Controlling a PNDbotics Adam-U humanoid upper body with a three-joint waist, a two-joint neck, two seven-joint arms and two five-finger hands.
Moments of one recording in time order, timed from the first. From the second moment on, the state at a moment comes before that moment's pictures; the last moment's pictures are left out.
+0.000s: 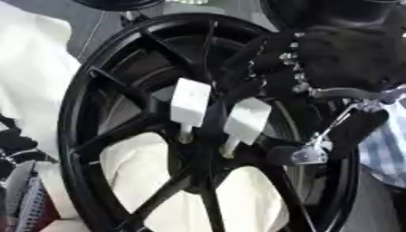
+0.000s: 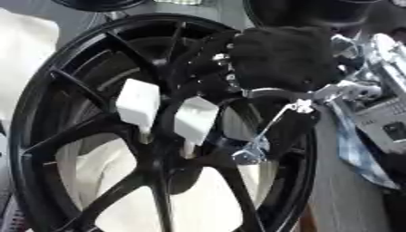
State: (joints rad) left arm -0.10 0.21 -0.05 -1.98 0.04 -0.01 0.25; right arm -0.80 -0.76 0.30 -1.99 0.57 -0.59 0.59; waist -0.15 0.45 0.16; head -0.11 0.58
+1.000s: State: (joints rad) left arm -0.10 0.21 -0.06 -1.98 0.03 0.00 0.23; right arm -0.80 -0.77 0.31 -1.99 0.61 -0.62 0.55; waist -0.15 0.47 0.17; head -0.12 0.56
